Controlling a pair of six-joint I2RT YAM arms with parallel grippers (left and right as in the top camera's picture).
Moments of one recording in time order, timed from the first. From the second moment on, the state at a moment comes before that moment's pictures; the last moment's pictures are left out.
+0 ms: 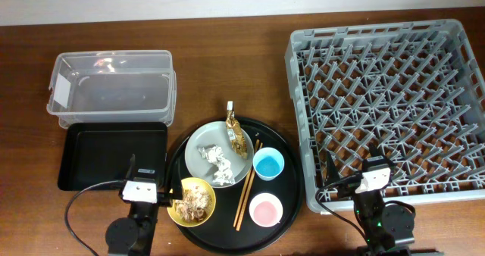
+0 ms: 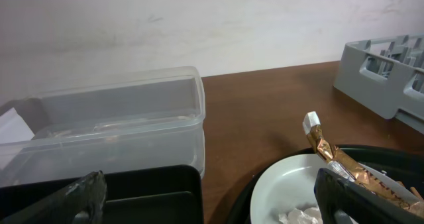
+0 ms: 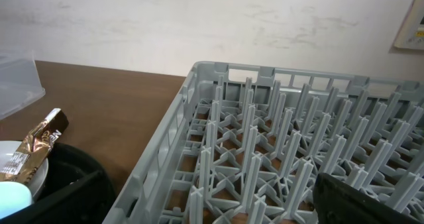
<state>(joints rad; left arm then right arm) -0.12 0.01 0.02 -0.08 0.00 0.07 0.10 0.01 0.01 -0.07 -0.05 -0.05</state>
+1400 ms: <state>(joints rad) -0.12 1.09 1.01 -0.93 0.27 0.00 0.10 0.75 0.88 -1.07 -0.08 0.06</state>
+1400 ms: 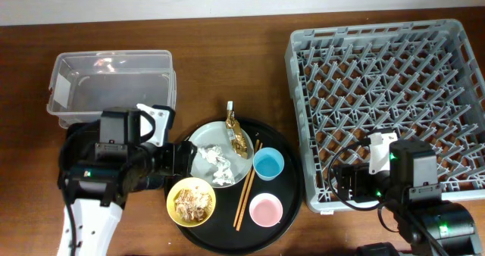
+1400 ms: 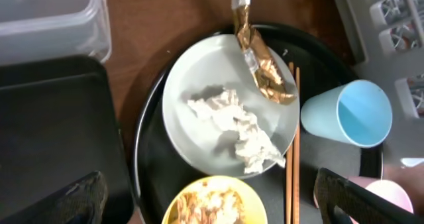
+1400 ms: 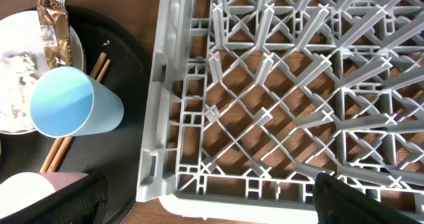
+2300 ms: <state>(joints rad) -0.32 1.75 1.13 -0.73 0.17 -0.01 0.10 0.75 0.89 -1.07 -0.08 0.06</state>
